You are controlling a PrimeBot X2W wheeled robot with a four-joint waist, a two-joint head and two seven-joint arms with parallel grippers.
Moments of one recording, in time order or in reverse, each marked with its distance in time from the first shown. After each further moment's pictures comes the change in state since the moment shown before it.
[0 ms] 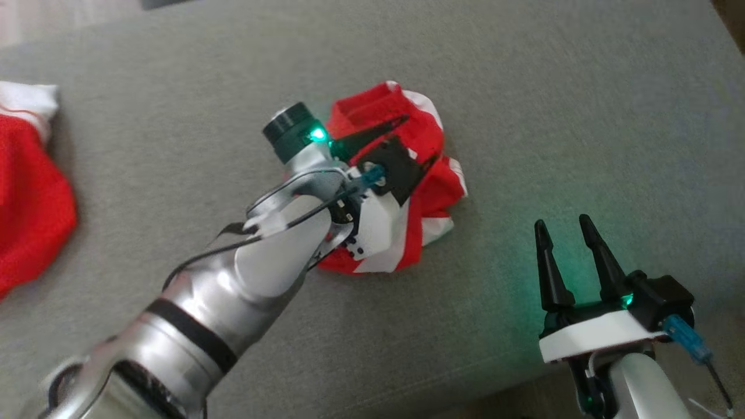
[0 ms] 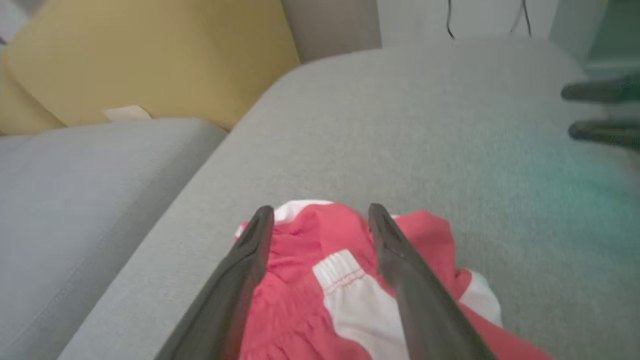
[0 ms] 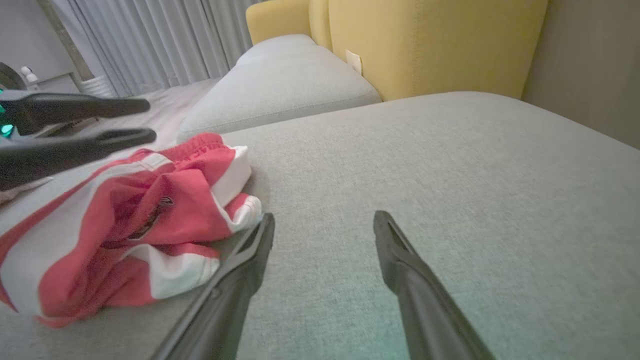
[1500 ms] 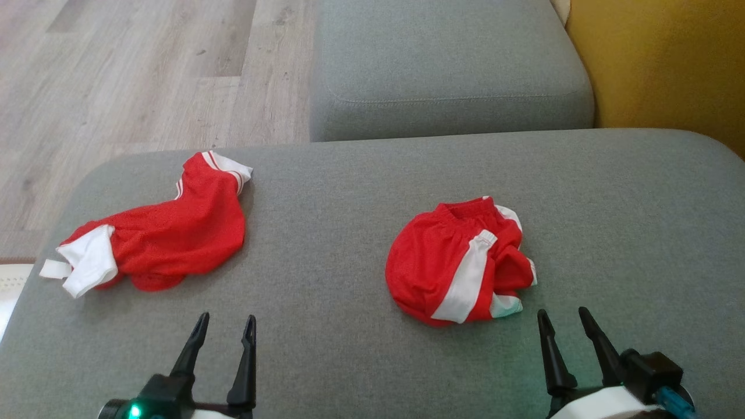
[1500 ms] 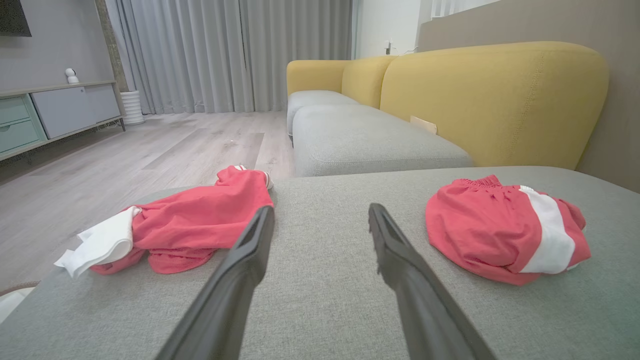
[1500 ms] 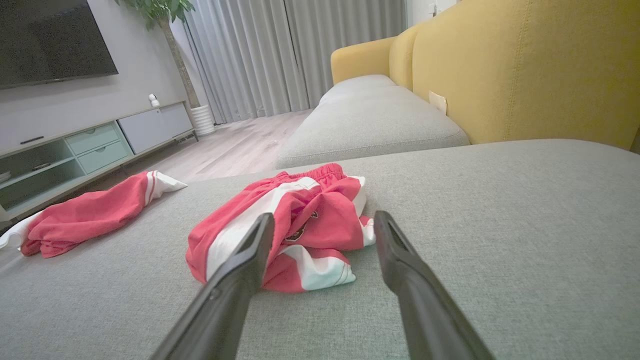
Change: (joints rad) left arm 1.088 -0.002 0.770 -0.644 0.068 0.124 -0.111; right arm 0.183 0.000 -0.008 0.078 0.012 0.000 0.000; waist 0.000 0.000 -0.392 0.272
